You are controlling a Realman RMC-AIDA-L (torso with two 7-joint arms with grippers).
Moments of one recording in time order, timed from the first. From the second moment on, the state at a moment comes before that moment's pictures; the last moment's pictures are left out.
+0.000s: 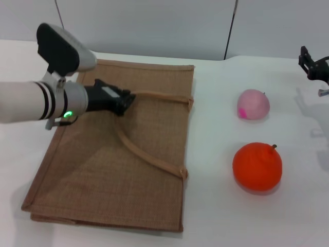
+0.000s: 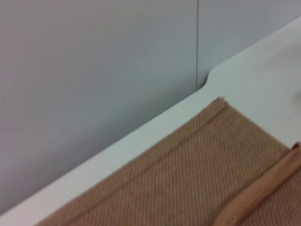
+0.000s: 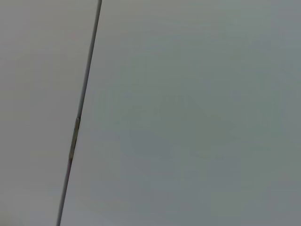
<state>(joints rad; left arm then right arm) -0.66 -2.03 1.24 0.58 -1.32 -0.70 1.59 0.68 2.02 -2.14 -0.22 0.85 -0.69 -0.11</state>
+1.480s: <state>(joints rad) -0.50 -2.03 1.14 1.48 -0.97 -1.15 1.07 0.66 2.02 -2.17 -0.29 0.83 -0.64 -0.13</state>
